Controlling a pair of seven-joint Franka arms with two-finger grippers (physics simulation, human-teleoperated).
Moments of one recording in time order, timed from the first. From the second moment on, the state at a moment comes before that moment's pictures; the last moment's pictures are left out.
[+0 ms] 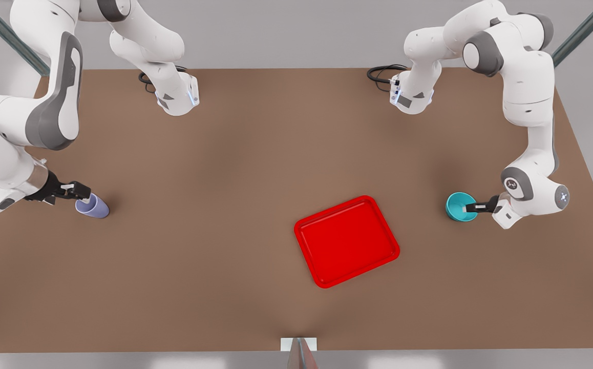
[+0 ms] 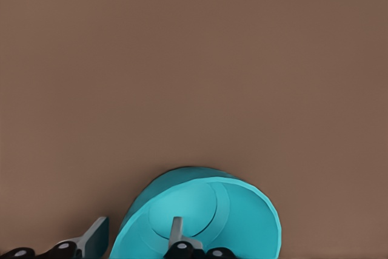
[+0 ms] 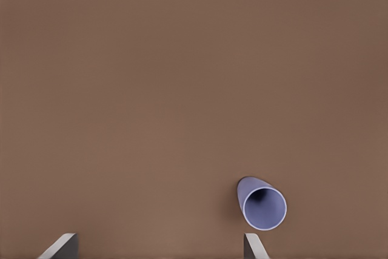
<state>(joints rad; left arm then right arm) 0.10 0.57 0.25 -1.92 -0.40 2.14 0.54 -0.10 0.20 -0.01 -1.51 -0.03 1.70 -0.15</state>
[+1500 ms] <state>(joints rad) -0.30 0.29 0.30 -1.48 -0.20 1.65 0.28 -0.14 0.27 -0.01 -1.48 -0.04 1.69 -0.16</state>
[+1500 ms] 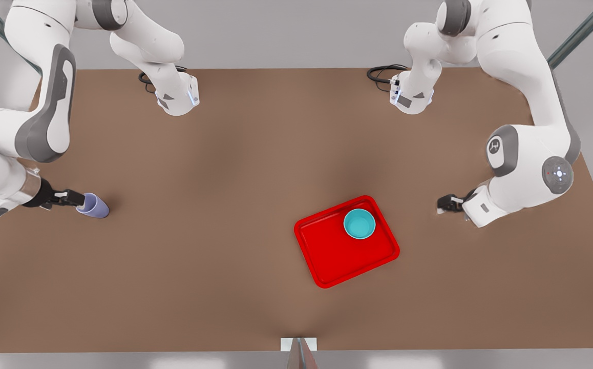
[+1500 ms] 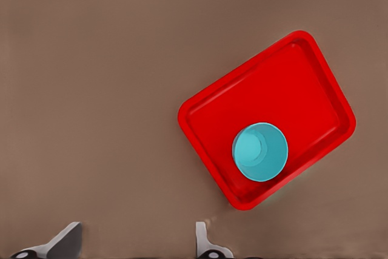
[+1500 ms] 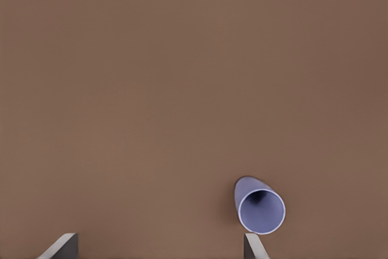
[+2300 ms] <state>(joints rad) -0.32 0.27 0.25 -1.45 0.07 1.51 0.22 -0.18 0.22 -0.04 -1.79 -0.06 1.88 -0.16</state>
